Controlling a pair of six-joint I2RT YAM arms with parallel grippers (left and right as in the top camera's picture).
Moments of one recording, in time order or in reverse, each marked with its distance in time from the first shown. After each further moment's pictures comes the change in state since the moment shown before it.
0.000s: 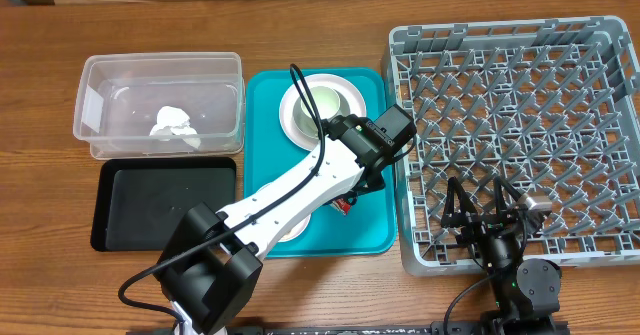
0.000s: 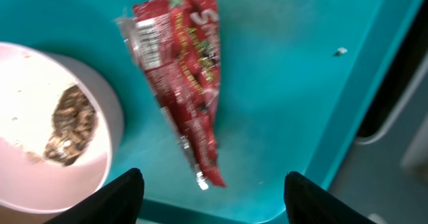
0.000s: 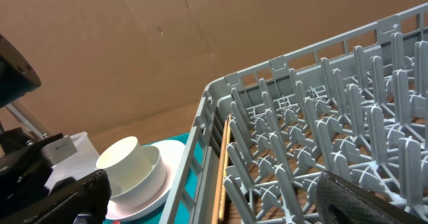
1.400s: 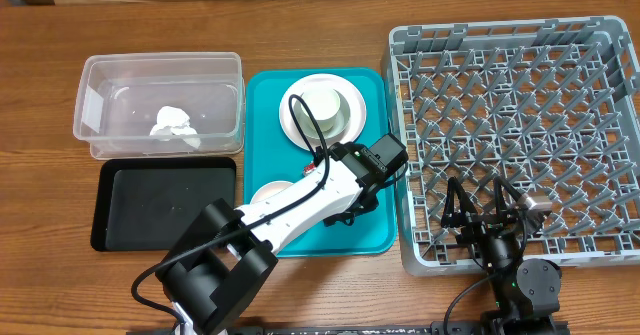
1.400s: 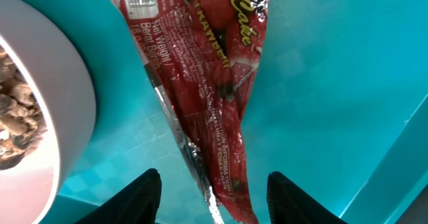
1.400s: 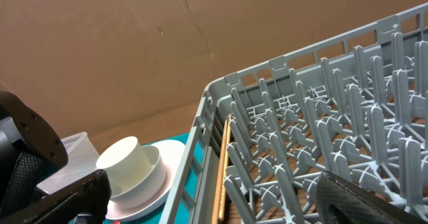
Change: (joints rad) left arm -0.028 0.001 -0.222 0.177 0.040 -0.092; right arm 0.000 0.000 0.000 0.000 0.000 0.000
